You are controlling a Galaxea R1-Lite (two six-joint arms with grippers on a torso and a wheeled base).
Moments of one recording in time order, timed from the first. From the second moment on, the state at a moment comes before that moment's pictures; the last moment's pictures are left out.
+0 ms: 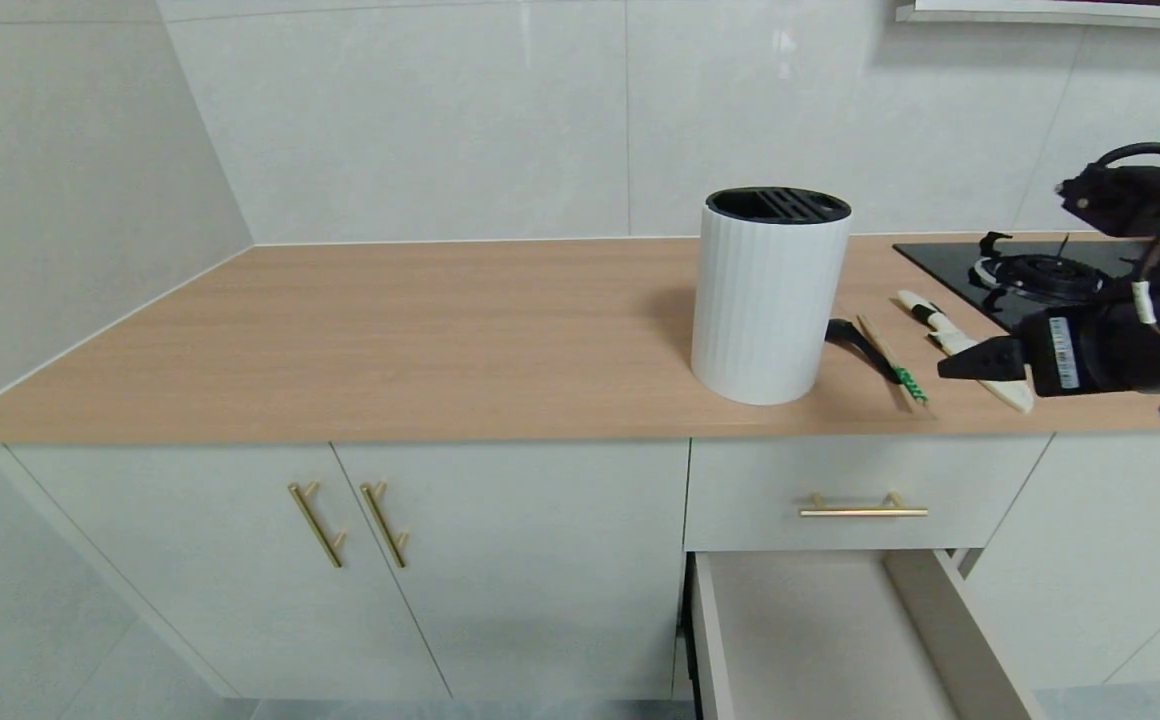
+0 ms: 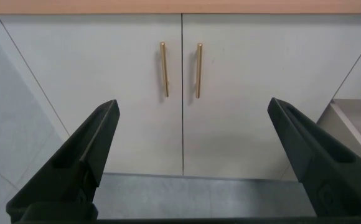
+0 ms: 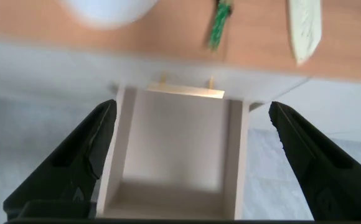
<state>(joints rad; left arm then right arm) 0.01 0.00 0.00 0.00 0.04 -0.01 0.33 1.51 -1.34 0.45 -0.22 0.12</state>
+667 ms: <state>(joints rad) 0.01 0.00 0.00 0.00 0.04 -0.01 0.20 1.84 -1.42 0.28 -0.22 0.15</state>
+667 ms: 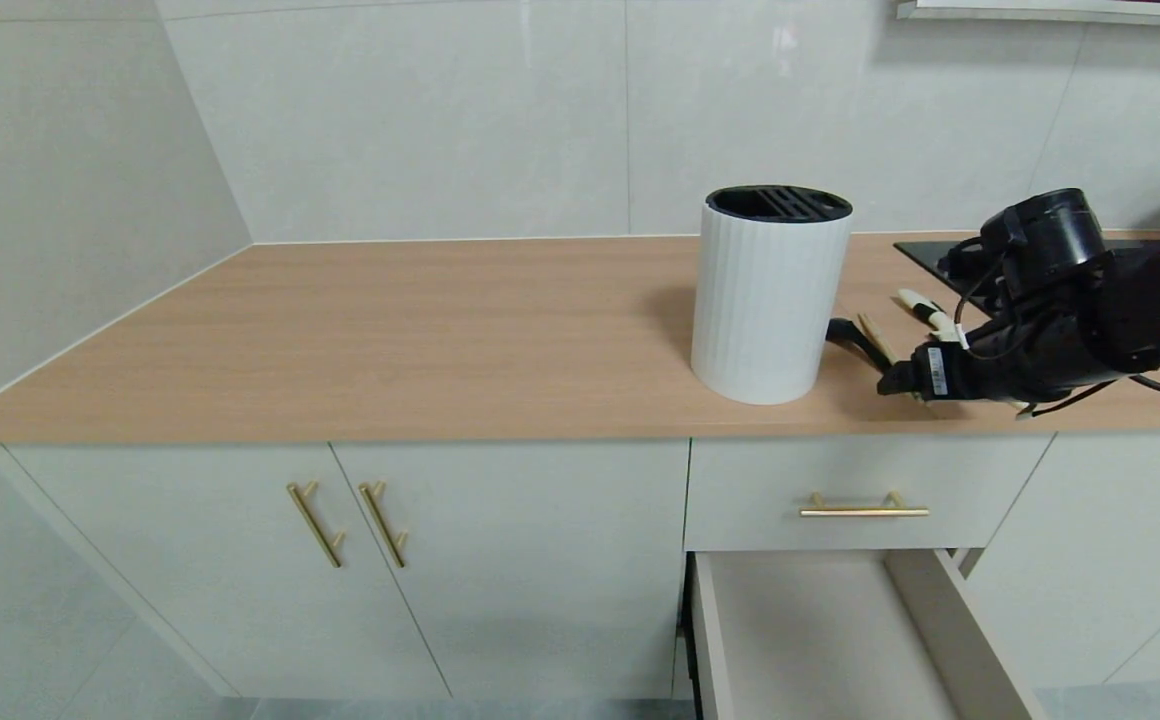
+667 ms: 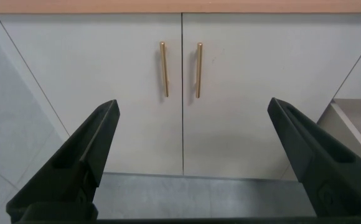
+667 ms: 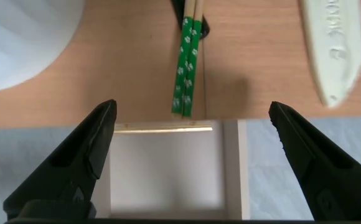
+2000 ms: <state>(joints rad) 0.01 0.00 0.00 0.00 0.04 -0.01 0.22 1.90 -1.41 0.26 -0.21 0.17</state>
